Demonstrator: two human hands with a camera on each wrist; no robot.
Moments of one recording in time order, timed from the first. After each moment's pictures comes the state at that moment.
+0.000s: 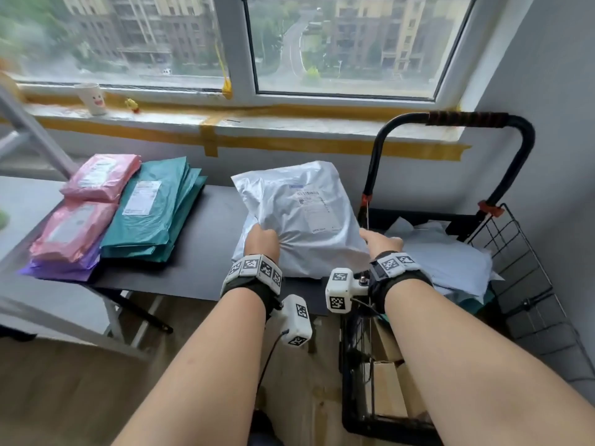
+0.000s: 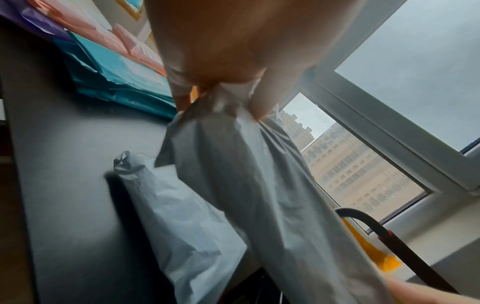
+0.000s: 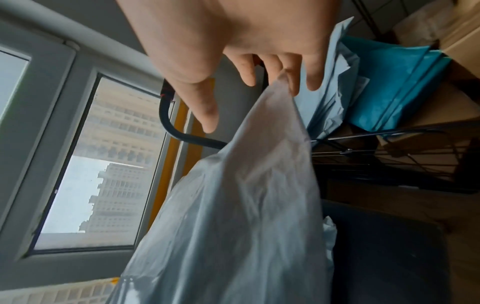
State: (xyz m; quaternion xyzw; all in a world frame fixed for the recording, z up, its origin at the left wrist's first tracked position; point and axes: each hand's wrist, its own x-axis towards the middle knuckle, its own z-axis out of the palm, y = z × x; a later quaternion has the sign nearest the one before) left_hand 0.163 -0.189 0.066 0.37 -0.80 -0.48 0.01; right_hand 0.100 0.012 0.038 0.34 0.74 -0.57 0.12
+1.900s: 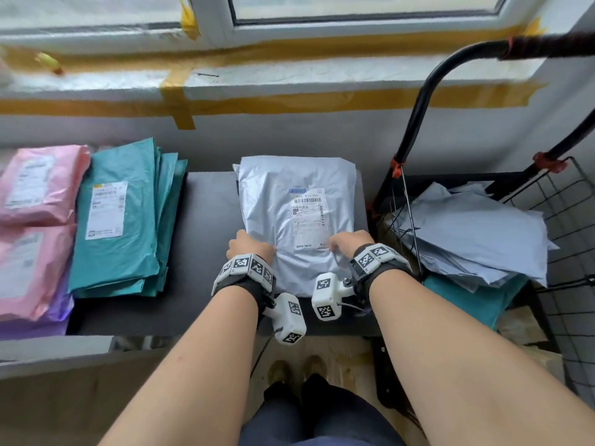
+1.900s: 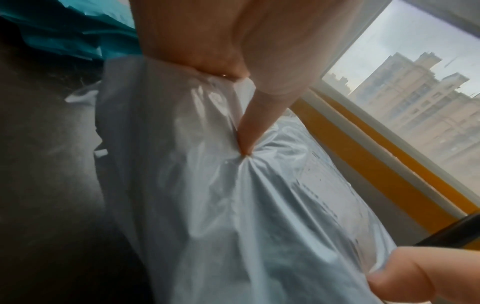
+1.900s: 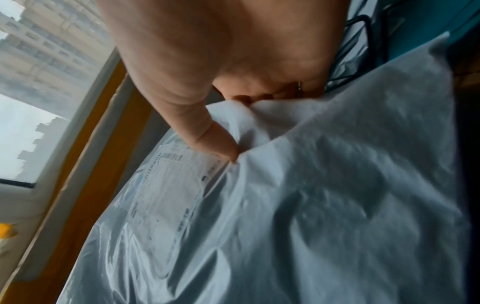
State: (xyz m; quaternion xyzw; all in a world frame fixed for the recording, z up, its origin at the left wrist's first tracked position) left_hand 0.056 -0.314 -0.038 0.42 -0.83 -0.33 -0.16; right_hand 0.016 -0.130 -0.020 0.28 0.81 -0.38 0.36
